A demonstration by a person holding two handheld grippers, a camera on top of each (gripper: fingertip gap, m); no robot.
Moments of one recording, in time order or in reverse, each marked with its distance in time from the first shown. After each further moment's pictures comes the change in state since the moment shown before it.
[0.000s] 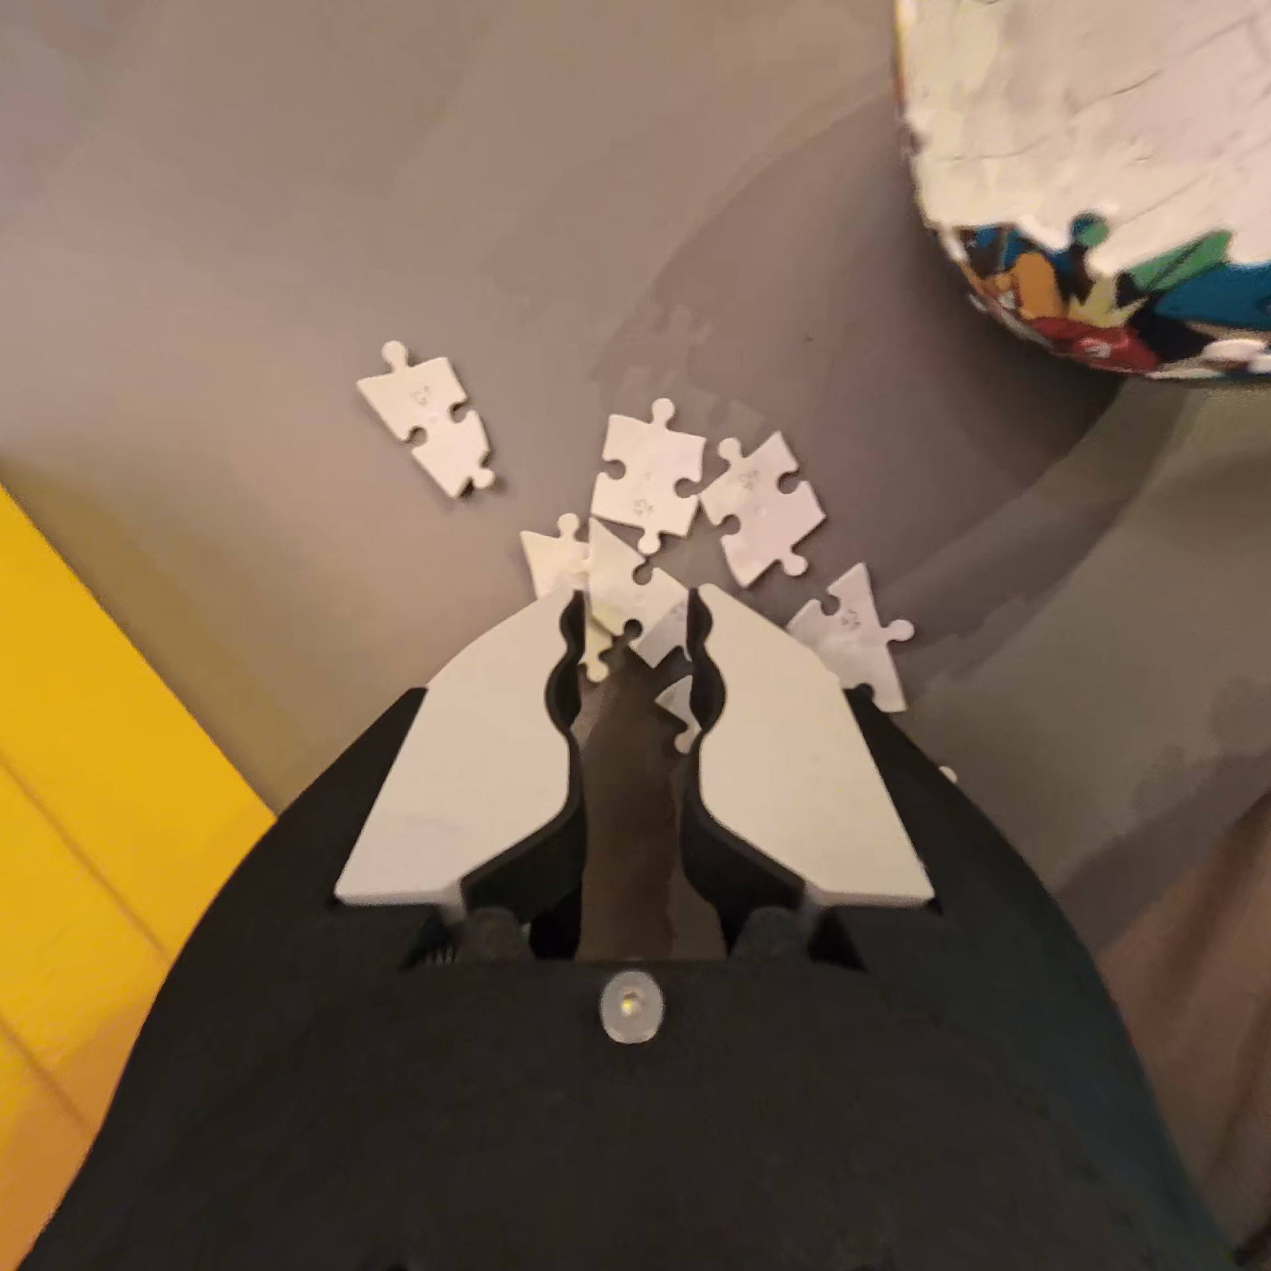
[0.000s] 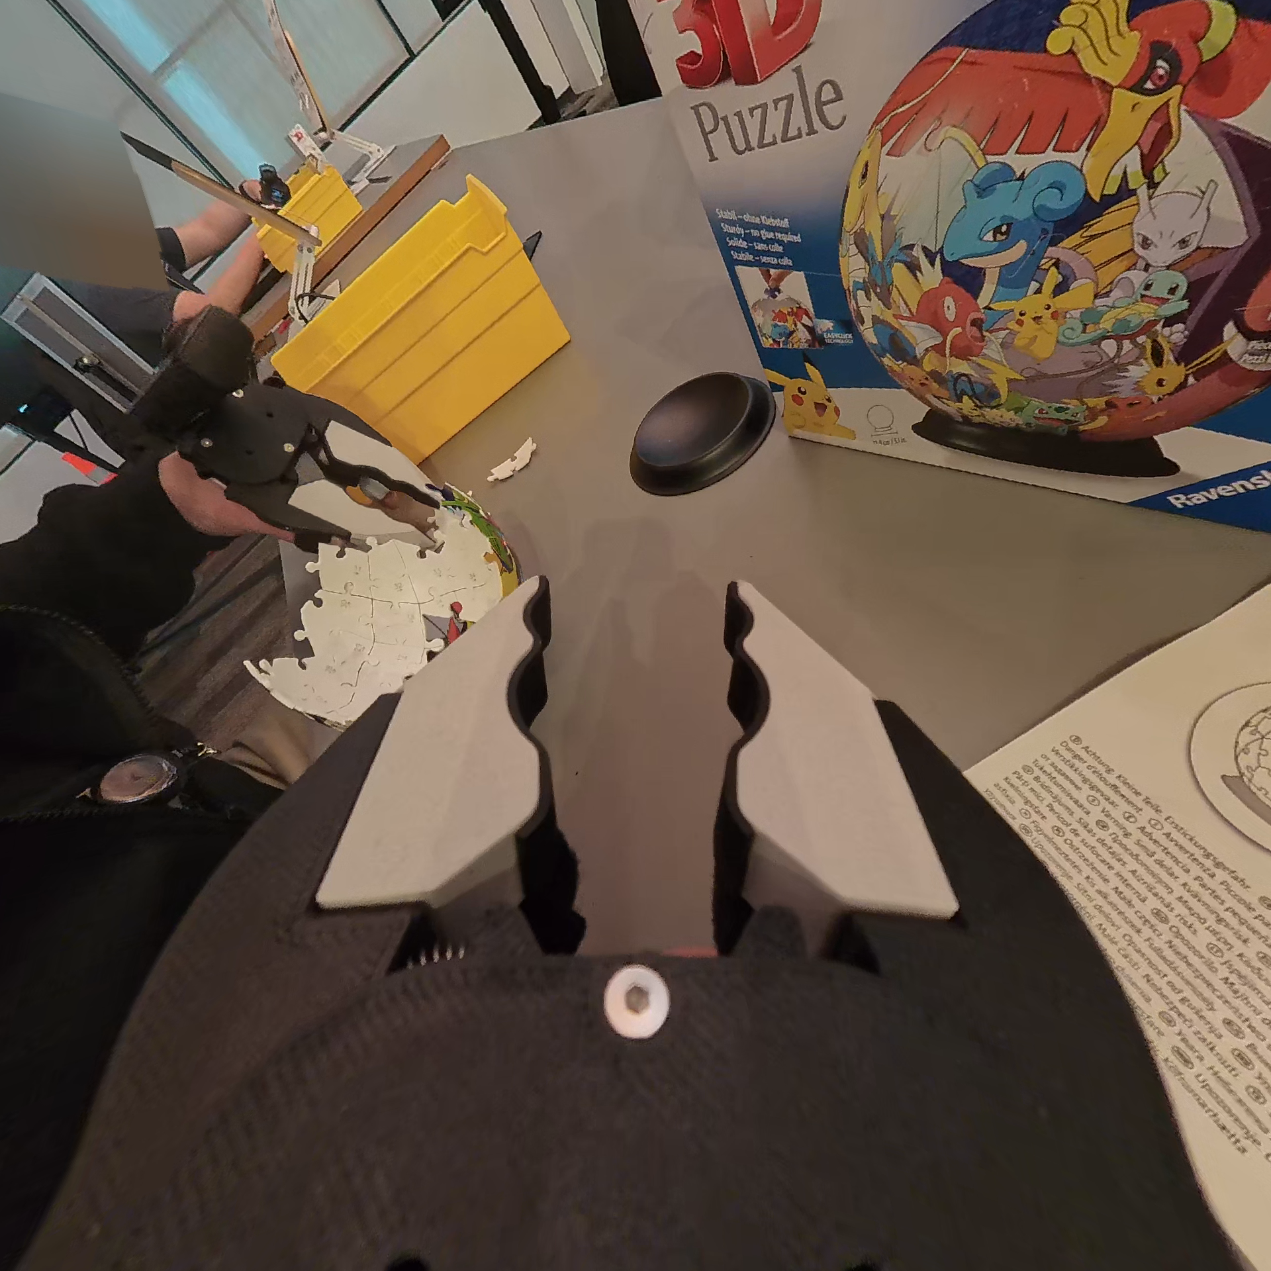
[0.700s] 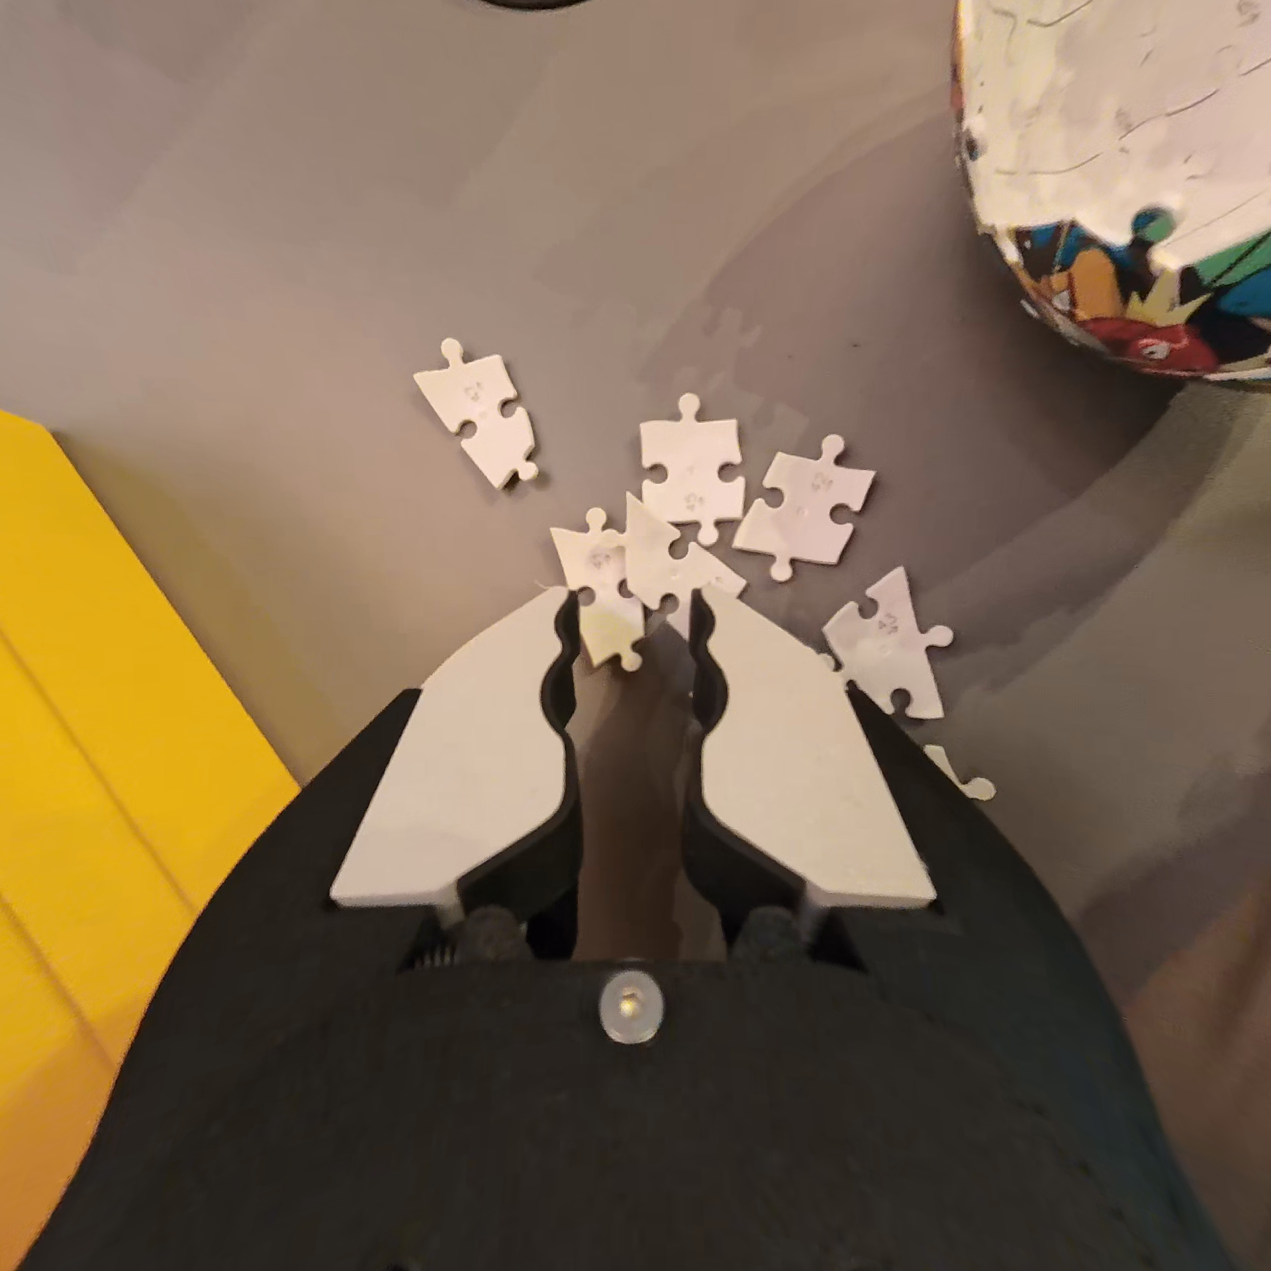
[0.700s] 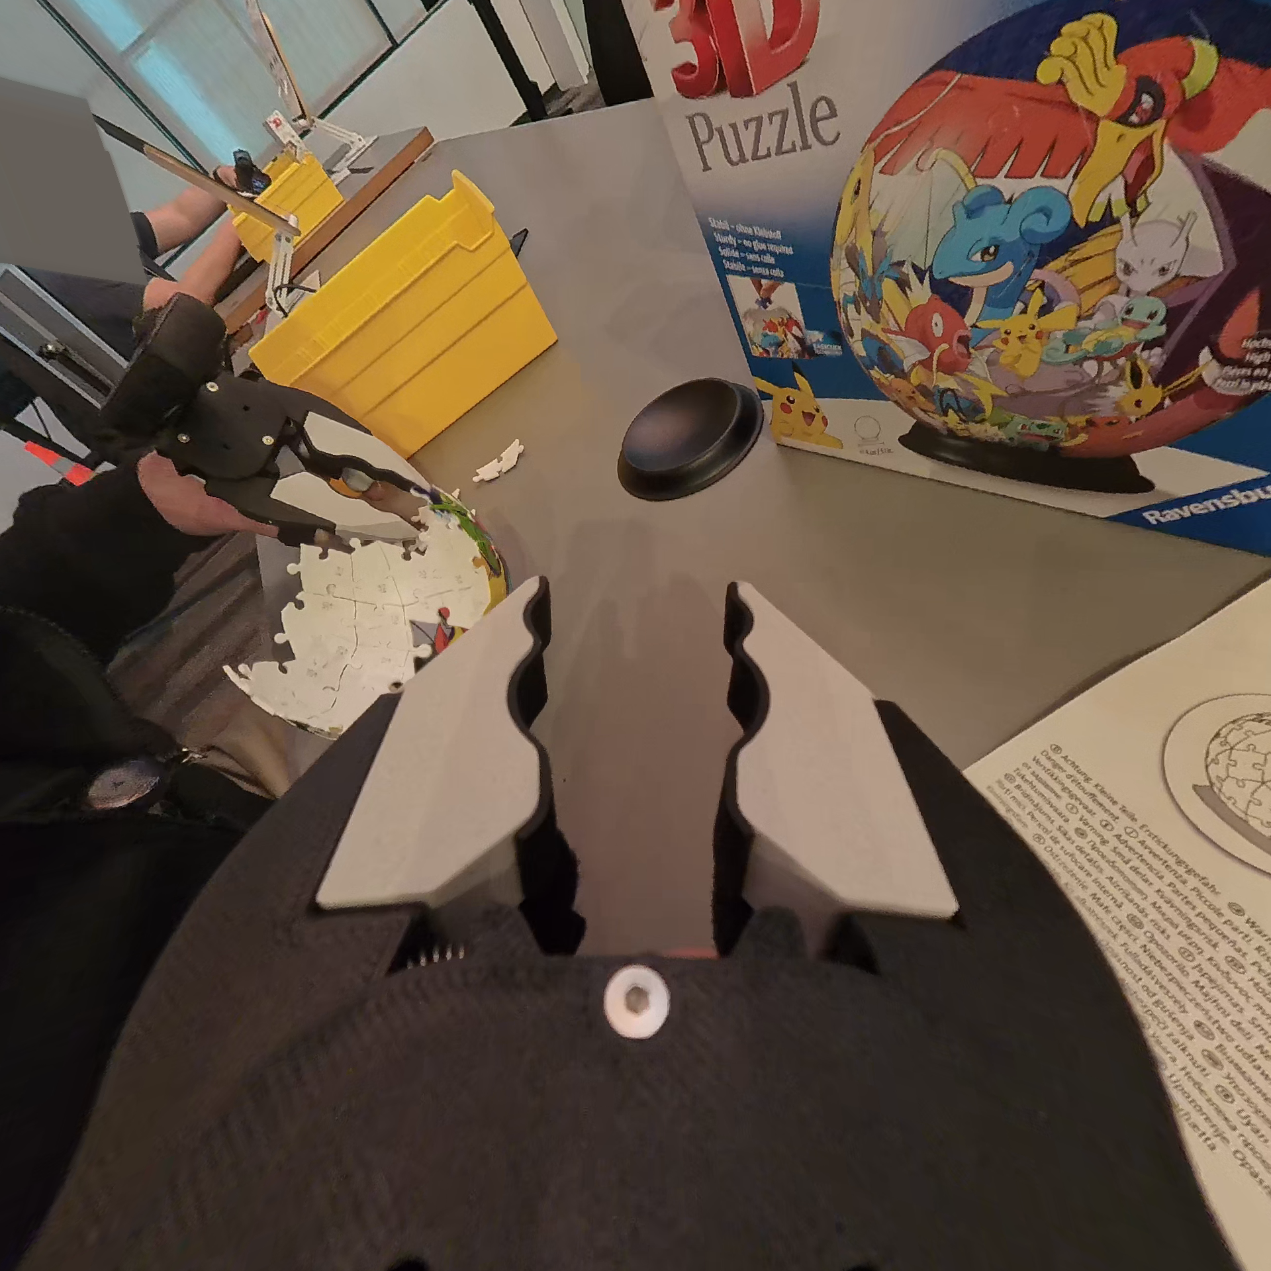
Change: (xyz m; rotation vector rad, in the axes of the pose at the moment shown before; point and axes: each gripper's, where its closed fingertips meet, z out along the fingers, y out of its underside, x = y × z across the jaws) left arm -0.010 0.000 -0.002 0.040 -0.049 -0.022; right arm 0.001 -0.003 0.001 0.002 0.025 -0.026
